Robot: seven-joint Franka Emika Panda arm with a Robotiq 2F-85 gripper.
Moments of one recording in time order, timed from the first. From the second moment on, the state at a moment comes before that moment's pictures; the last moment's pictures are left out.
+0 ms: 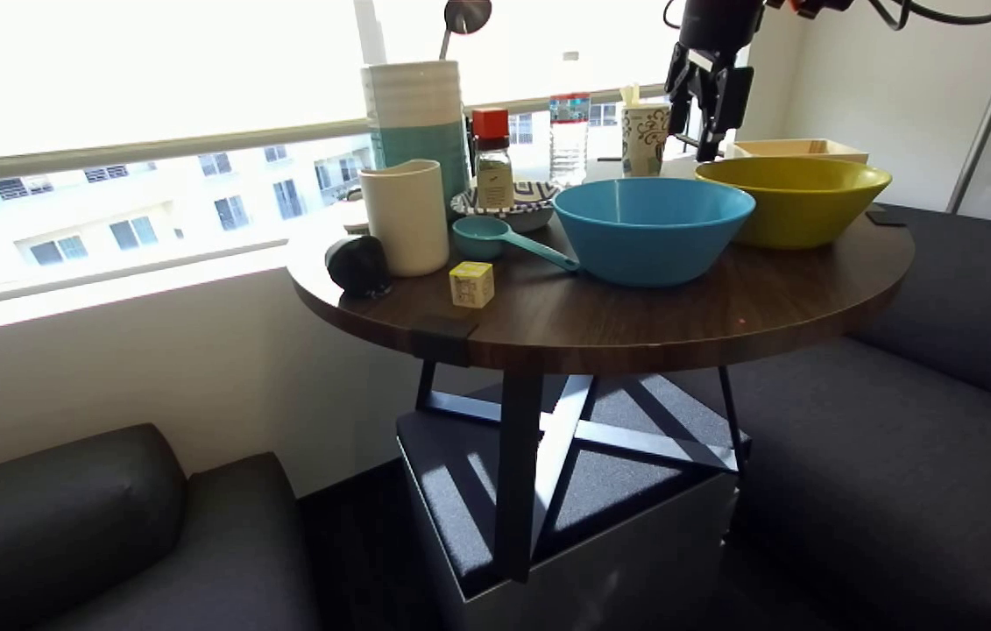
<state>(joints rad) 0.02 -0.08 -0.08 -2.16 -0.20 2.29 -0.98</state>
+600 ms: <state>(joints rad) 0.02 -0.08 -0.07 -2.16 -0.20 2.22 -1.04</state>
